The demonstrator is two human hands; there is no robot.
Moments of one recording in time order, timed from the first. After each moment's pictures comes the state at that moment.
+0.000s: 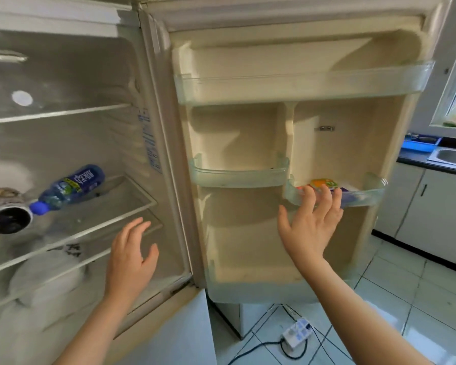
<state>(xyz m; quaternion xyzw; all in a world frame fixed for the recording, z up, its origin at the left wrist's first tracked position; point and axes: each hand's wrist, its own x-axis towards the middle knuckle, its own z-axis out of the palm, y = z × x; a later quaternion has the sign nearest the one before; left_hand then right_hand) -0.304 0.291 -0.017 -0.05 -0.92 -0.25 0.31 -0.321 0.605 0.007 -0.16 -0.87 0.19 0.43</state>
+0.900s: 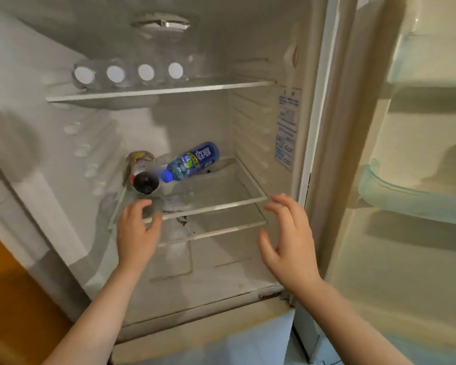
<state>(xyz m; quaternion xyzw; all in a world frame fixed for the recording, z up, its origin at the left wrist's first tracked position) -0.319 0.105 -0.009 0.24 -0.85 -0.25 0.40 -0.373 0.380 0.006 0.33 -0.81 0.38 0.30</state>
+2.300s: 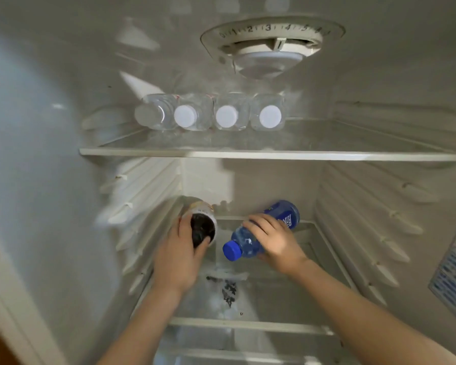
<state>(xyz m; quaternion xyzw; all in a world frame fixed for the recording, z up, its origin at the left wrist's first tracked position) -0.450 -0.021 0.015 0.30 -0.88 -0.12 0.36 -0.634 0.118 0.007 0.57 -0.79 0.10 0.18</state>
